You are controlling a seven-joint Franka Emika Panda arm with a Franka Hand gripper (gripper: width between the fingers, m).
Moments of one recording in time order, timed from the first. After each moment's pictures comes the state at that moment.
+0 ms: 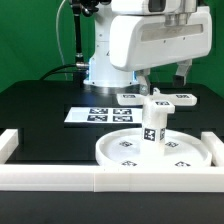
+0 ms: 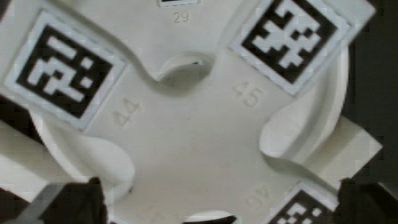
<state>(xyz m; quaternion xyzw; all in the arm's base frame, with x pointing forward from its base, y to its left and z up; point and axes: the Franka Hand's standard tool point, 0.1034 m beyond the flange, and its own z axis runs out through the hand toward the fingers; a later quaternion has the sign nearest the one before) 0.566 0.049 0.118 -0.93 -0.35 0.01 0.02</state>
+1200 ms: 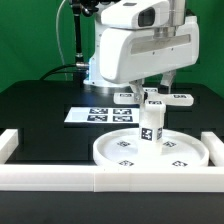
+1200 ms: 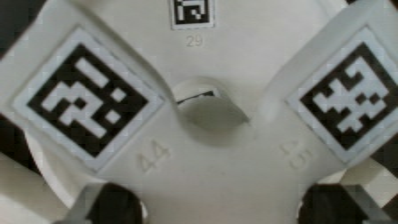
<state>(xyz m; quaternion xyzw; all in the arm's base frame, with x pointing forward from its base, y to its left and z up) 0.560 0.034 0.102 -0.94 -0.34 0.02 0.02</state>
